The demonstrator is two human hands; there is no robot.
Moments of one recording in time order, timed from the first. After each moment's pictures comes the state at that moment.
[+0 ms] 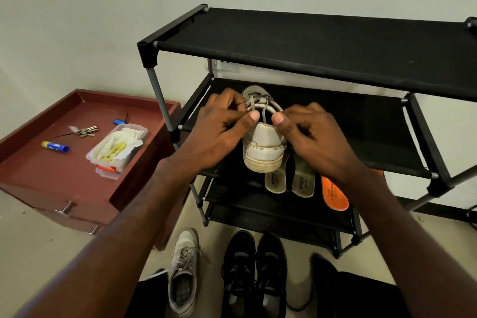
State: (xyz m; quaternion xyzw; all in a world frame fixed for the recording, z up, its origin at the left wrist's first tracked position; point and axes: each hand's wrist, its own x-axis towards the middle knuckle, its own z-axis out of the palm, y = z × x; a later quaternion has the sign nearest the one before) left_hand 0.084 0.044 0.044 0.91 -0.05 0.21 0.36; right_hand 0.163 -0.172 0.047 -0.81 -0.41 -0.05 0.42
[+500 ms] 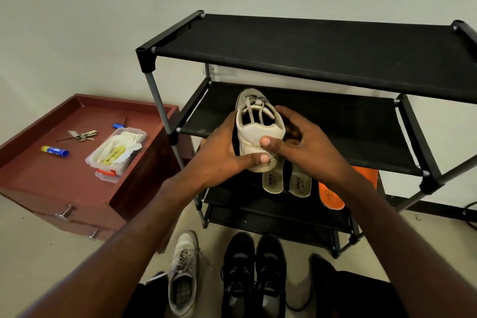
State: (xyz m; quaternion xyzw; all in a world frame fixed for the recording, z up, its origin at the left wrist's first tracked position) left_hand 0.070 0.025 0.023 0.90 0.01 0.10 0.43; right_hand 0.153 -0.177 0.043 -0.77 -0.33 0.13 0.53
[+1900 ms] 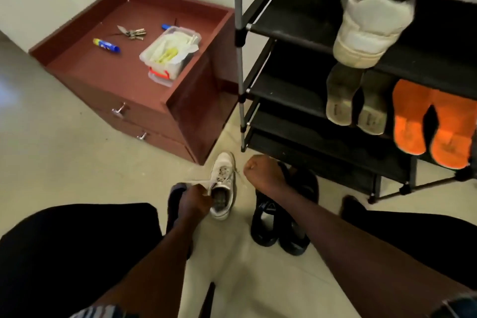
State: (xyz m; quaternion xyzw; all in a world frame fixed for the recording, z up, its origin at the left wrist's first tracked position) left_hand -0.150 0.079 -0.284 0.81 0.48 -0.16 0.29; right_hand 0.008 -0.040 -0.216 -0.90 -0.22 0.30 0.25
